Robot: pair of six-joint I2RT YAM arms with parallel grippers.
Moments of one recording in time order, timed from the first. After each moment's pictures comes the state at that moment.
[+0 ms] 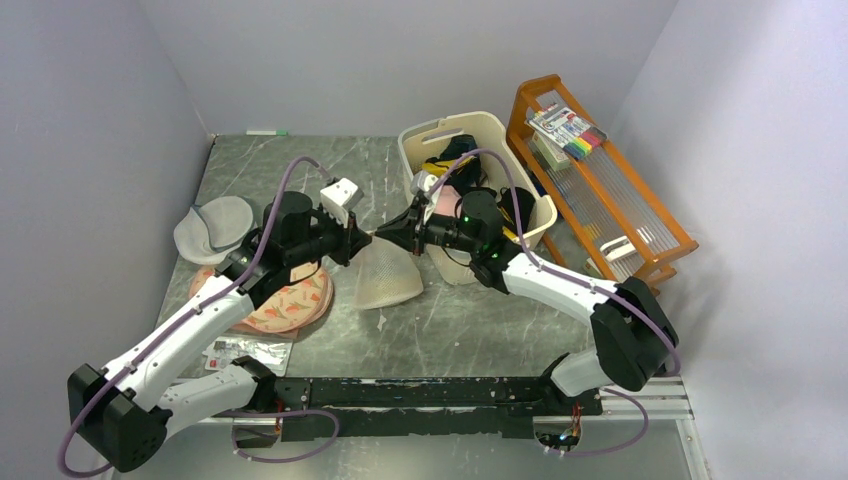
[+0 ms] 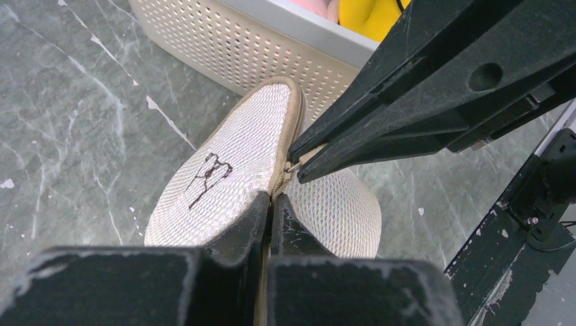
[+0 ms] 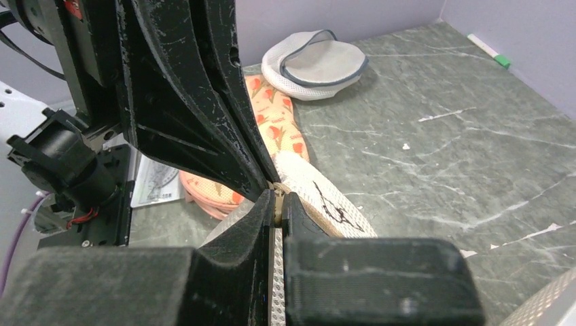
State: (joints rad) left arm -0.58 1.02 0.88 -0.27 0.24 -0.07; right arm 0.71 1.44 0.86 0.58 -0.61 0.08
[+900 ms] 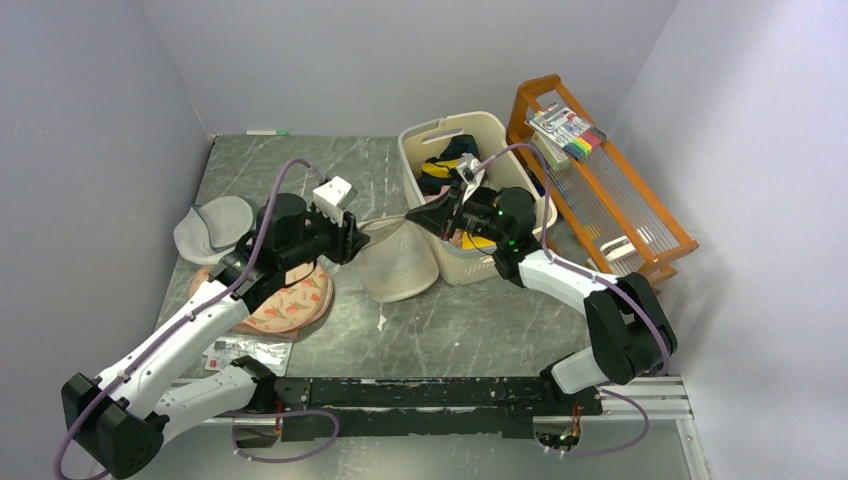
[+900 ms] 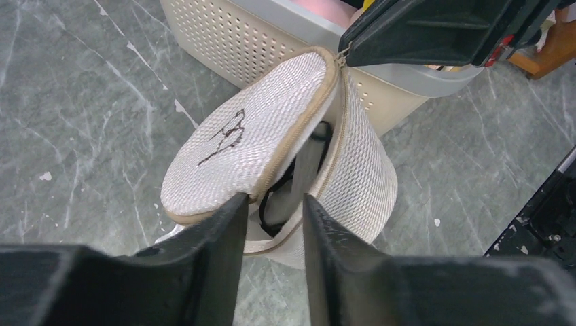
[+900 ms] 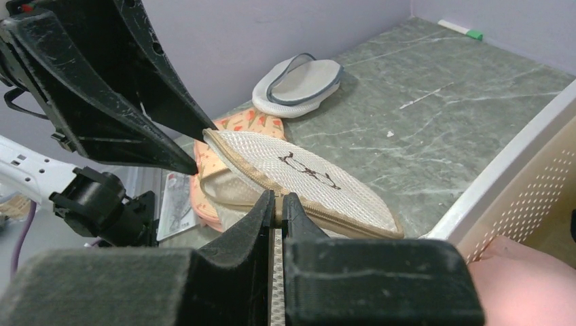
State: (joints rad) left arm -0.58 0.98 0.88 -0.27 0.17 -0.07; right arm 0.48 1.46 0.74 0.86 -0.73 0.42
